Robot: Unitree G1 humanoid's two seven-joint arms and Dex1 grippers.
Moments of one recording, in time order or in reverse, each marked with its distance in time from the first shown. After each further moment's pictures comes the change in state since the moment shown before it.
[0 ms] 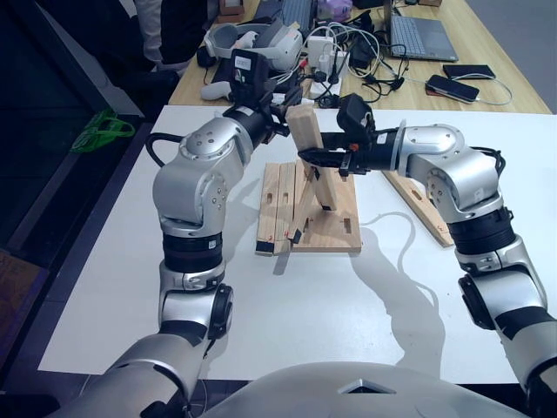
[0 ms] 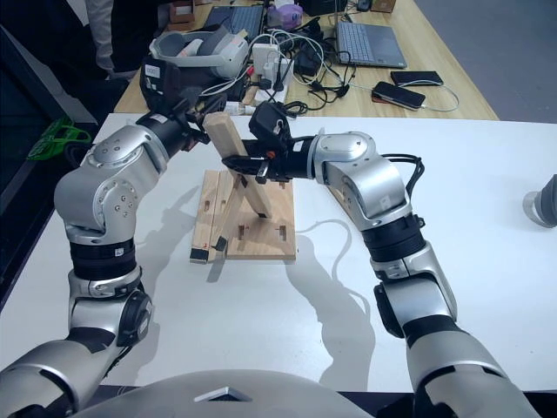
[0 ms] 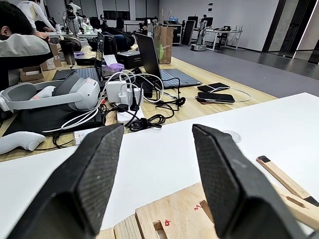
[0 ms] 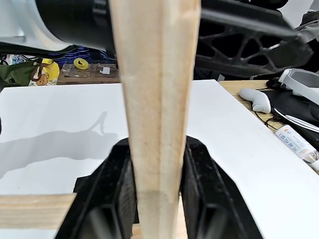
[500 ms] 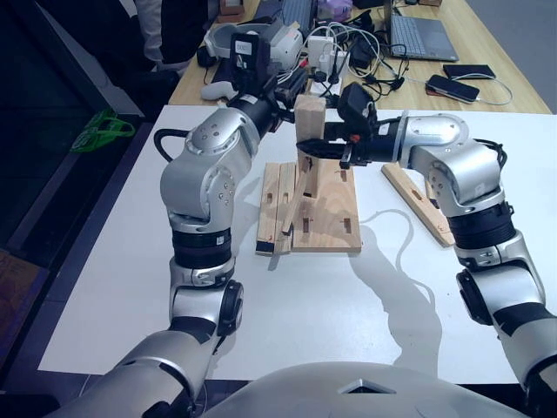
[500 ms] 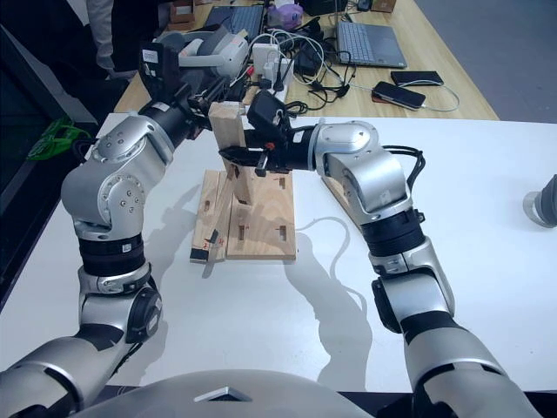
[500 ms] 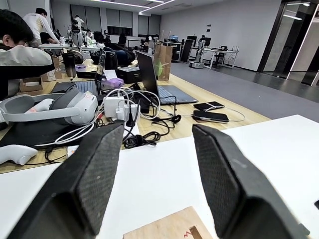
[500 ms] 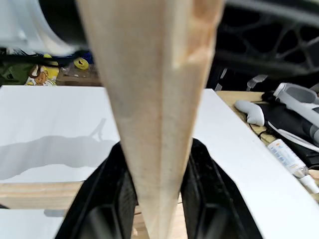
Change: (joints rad) left arm -0.033 -0.058 0.026 0.014 -0.008 -0.056 0.027; right arm -0.019 -0.008 -0.073 -0.020 0.005 -0.014 0.033
